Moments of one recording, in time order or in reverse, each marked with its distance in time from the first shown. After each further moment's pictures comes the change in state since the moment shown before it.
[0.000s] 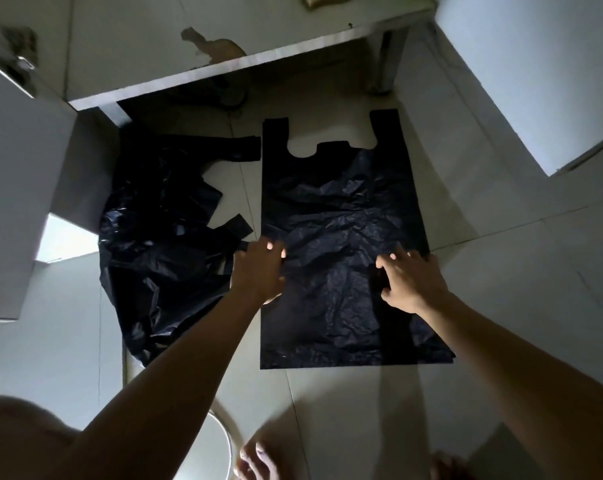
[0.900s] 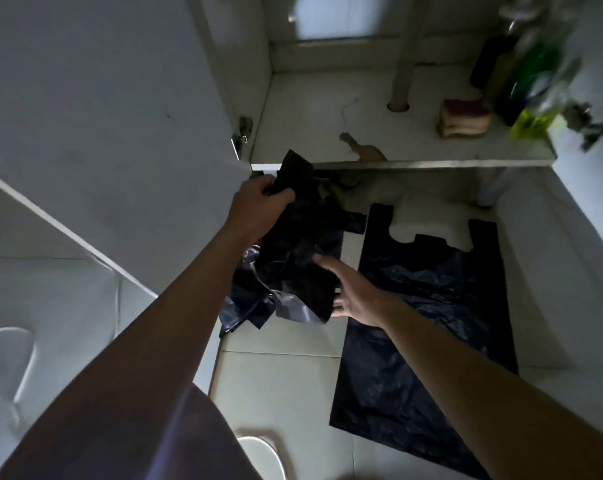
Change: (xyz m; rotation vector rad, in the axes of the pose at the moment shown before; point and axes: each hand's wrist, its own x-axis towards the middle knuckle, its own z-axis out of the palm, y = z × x) left_hand -0.066 -0.171 -0.226 -1.146 0.571 -0.383; right_hand 0.040 -0.250 -0.159 1.472 -0.582 -0.183
